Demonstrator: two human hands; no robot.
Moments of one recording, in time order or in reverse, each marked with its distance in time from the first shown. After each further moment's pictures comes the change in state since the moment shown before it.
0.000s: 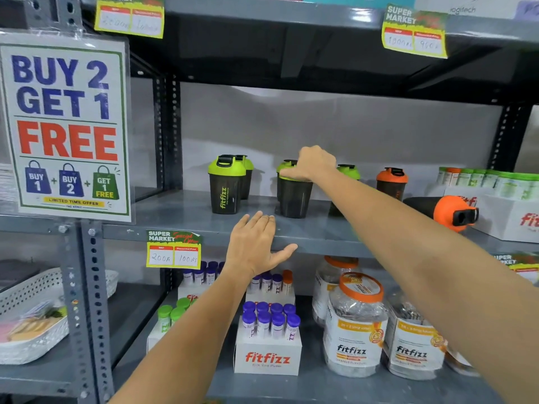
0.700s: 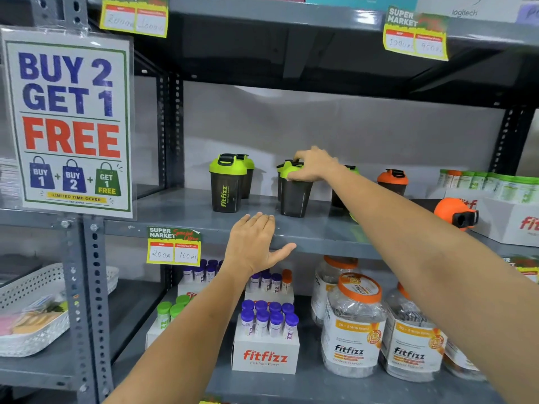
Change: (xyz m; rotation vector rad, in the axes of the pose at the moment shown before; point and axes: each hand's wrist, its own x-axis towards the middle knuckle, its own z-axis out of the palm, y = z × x) left_hand 0.000 -0.001 -0.002 -0.006 -0.012 0.012; right_hand 0.002 0.016 -0.004 0.069 -0.171 -0.112
